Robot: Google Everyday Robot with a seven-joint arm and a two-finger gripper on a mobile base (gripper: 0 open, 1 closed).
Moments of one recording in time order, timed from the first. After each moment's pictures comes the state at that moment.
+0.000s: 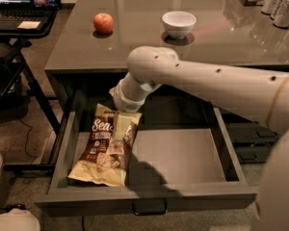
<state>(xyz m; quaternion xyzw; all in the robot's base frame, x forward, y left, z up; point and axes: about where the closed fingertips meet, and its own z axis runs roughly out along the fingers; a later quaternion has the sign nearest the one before) 0.591 0.092 0.711 -0.74 0.62 0.11 0.24</state>
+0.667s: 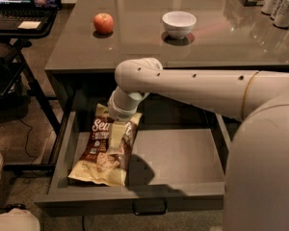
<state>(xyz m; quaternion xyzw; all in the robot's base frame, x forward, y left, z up) 0.590 0.110 0.660 -0.74 0.64 0.11 0.19</state>
